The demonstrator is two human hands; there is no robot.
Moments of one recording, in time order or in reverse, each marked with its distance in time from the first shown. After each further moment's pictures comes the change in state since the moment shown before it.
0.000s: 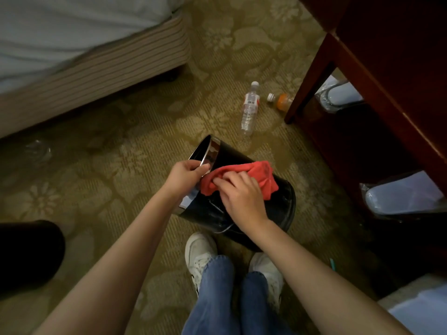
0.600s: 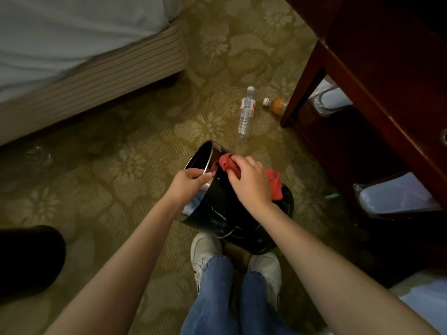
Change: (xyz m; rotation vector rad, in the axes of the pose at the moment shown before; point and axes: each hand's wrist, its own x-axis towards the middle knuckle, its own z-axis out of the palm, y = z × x) left_hand -0.008 -0.003 0.006 -0.043 -0.056 0.016; right_hand 0.034 0.011 -0.027 0.115 -0.080 0.376
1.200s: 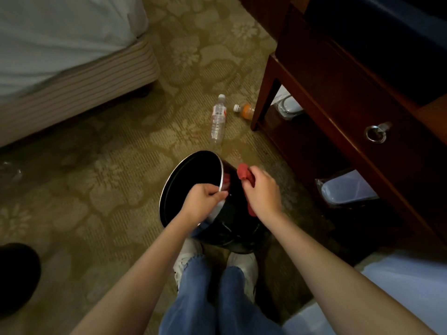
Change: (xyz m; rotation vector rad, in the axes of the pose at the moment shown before) left_hand -0.022 0.005 0.086 0.181 -0.095 0.158; right_hand -0.039 0.054 -0.068 0.036 0.019 0.236
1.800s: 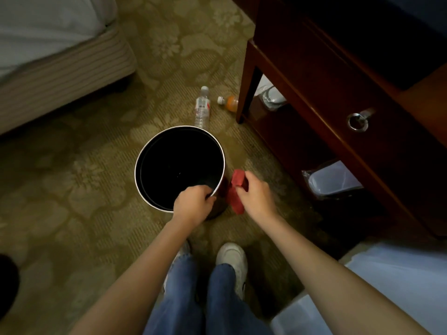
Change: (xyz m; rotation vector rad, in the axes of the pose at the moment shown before) left_hand 0.020 -0.016 0.036 0.763 0.103 0.118; right_hand -0.006 0.037 -0.003 0.085 -0.115 0.083
